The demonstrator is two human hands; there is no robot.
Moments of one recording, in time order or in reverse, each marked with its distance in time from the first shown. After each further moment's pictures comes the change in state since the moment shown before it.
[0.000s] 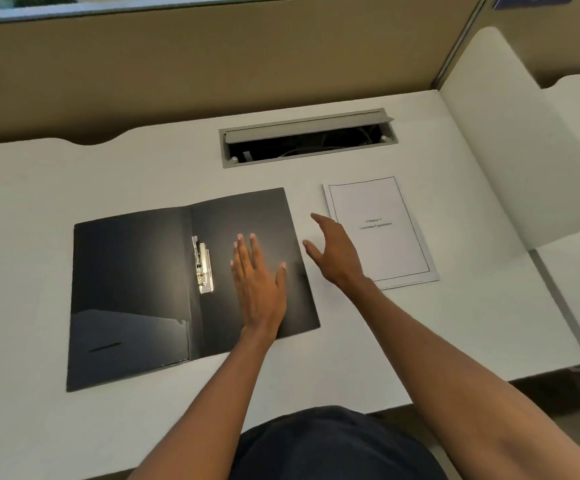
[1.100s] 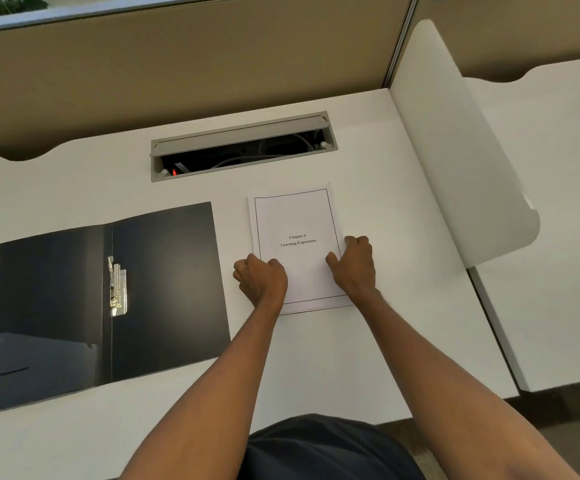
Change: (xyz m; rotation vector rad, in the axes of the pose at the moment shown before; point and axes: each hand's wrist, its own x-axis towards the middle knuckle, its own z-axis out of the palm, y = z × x) left_hand 0.035 0.181 0.123 -0.202 -0.093 -0.607; right_hand 0.019 0.155 -0.134 -0.111 -0.036 0.420
